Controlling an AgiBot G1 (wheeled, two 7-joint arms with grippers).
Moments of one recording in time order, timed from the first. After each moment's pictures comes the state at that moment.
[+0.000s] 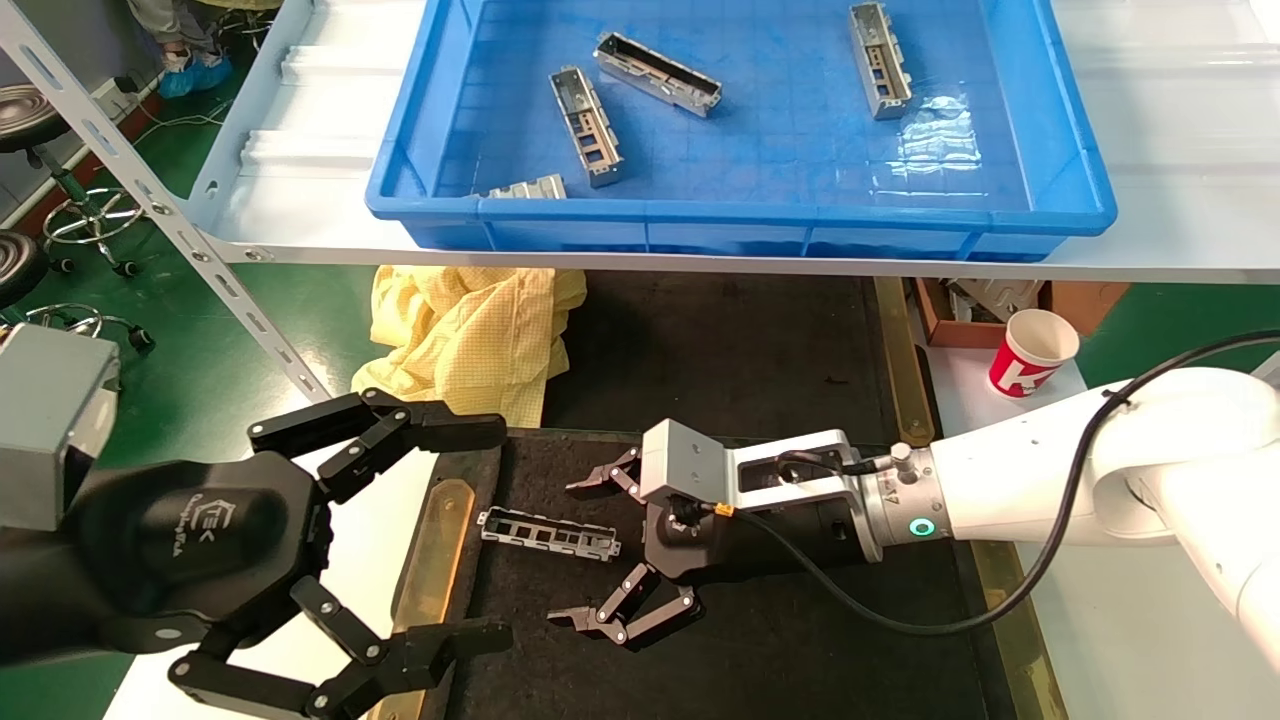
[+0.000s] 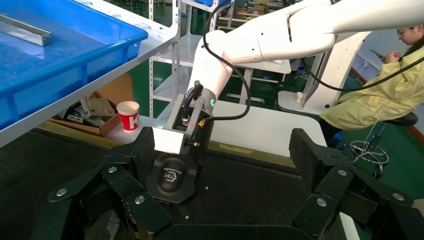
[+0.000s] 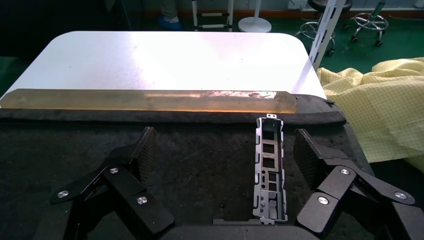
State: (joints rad) left arm -1.10 0.57 0.39 -1.26 0.65 1.45 -0.13; right arm 1.60 -1.26 -1.11 0.30 -0.81 -1.44 -0.35
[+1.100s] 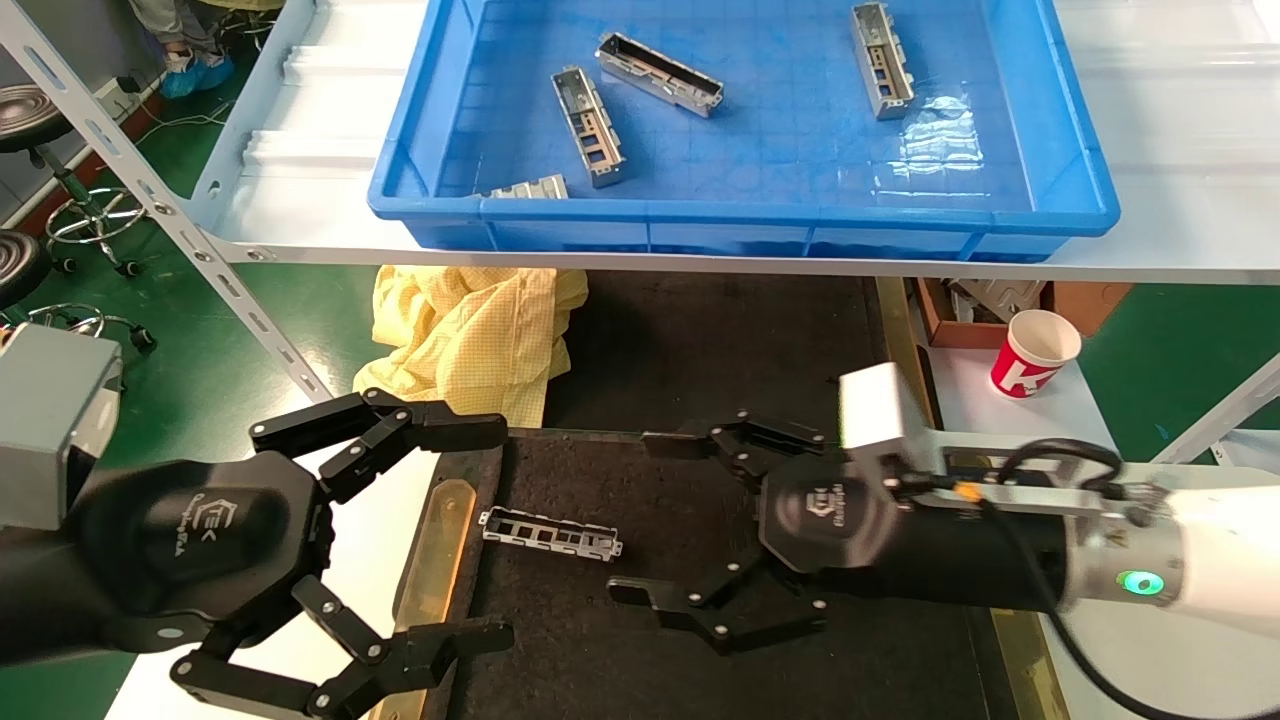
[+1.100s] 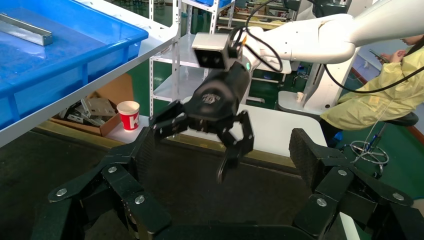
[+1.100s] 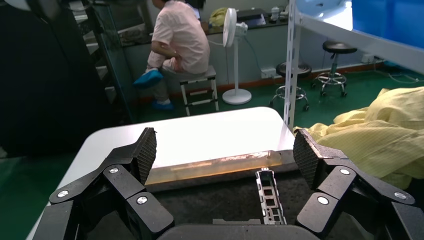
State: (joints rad) left arm -1.10 0.57 0.39 -1.26 0.65 1.45 -0.13; right arm 1.33 -0.93 -0.69 0.80 -0.77 -1.47 -0.08
